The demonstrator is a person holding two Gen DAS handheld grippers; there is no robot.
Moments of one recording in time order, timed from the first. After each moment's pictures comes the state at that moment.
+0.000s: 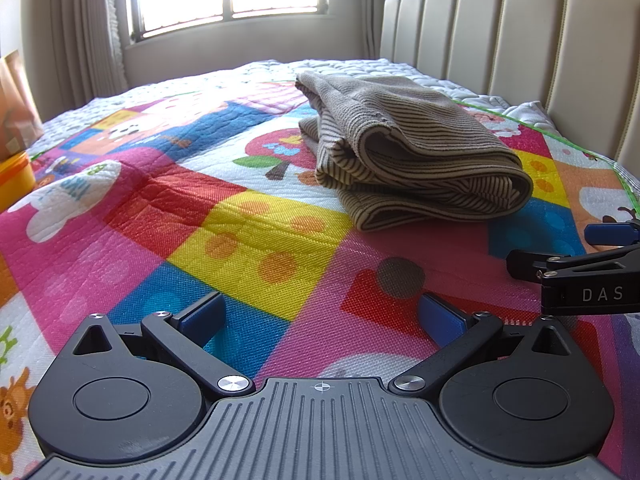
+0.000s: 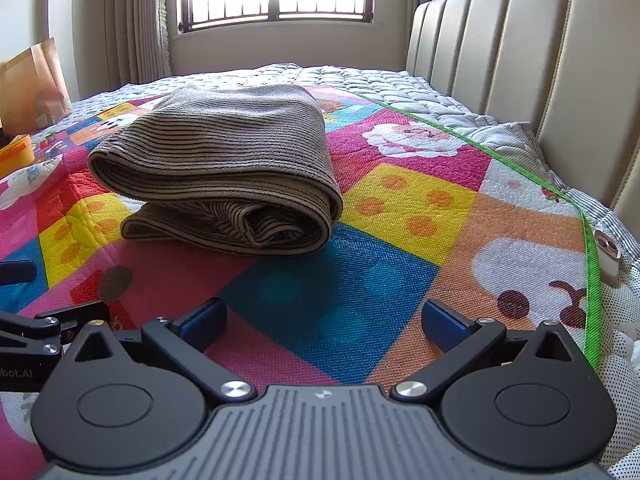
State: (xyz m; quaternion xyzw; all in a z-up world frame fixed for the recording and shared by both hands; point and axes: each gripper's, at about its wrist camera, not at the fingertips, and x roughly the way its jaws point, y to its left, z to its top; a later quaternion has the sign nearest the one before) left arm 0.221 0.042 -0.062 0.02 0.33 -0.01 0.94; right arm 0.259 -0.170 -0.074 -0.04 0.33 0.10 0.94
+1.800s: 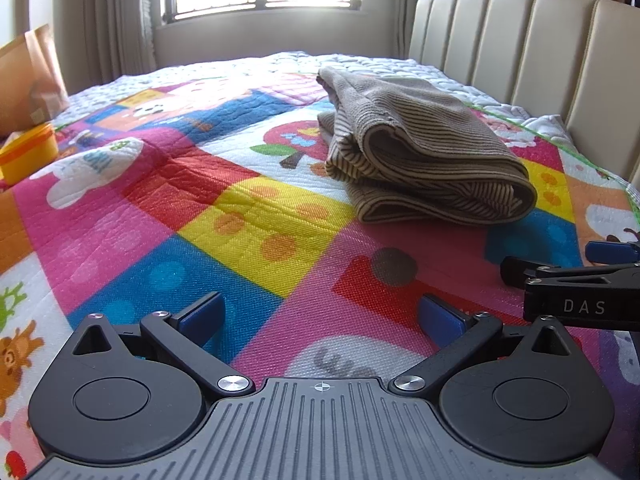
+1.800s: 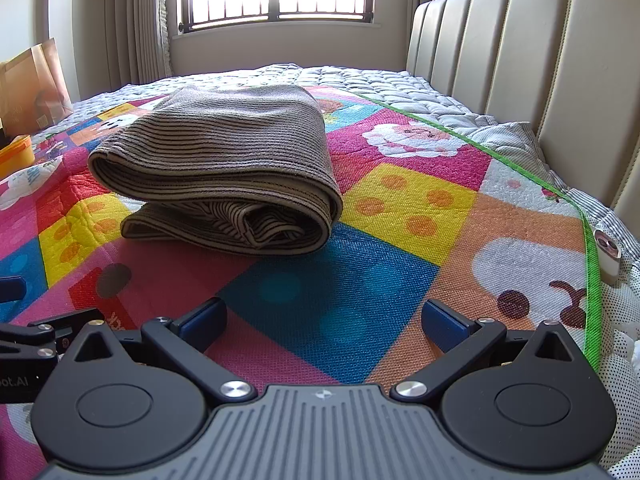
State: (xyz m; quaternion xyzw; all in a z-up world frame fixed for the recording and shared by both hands) left arm 0.210 0.032 -0.057 -0.02 0.34 0.03 0.94; right arm 0.259 -0.171 -0.075 -0.04 0.33 0.10 0.94
